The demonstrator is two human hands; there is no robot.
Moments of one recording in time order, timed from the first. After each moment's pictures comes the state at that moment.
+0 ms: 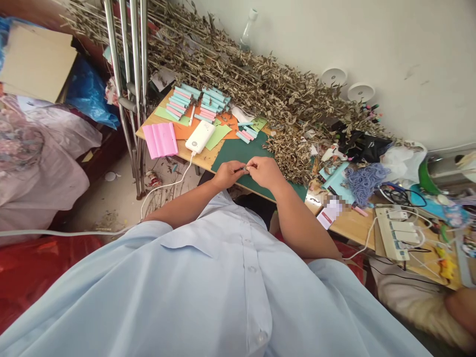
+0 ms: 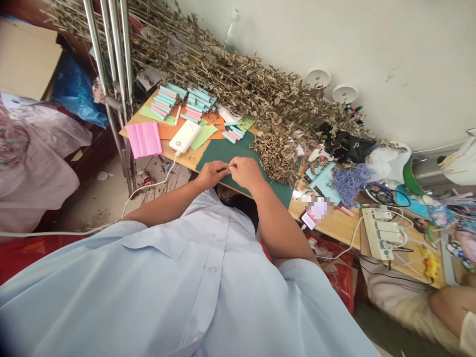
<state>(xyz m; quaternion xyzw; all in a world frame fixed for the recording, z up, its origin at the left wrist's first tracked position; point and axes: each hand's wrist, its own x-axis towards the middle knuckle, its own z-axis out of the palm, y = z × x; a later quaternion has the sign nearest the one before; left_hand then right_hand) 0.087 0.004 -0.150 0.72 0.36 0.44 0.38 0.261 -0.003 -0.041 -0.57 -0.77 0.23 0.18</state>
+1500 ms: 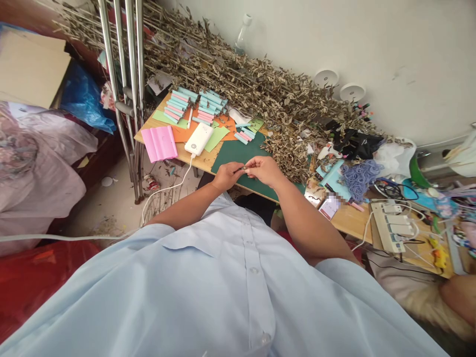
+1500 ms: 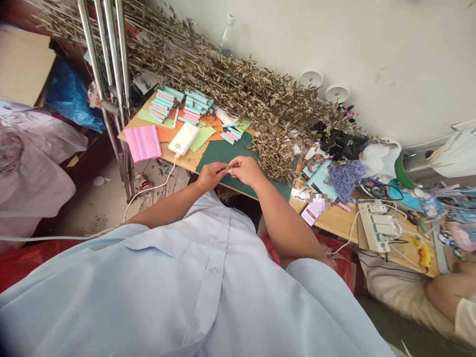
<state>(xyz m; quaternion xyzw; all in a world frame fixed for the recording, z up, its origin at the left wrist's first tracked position) 0.086 0.002 -0.155 0.74 0.38 0.47 0.31 0.258 -0.001 -0.040 -0.60 -0.56 0.51 0.25</state>
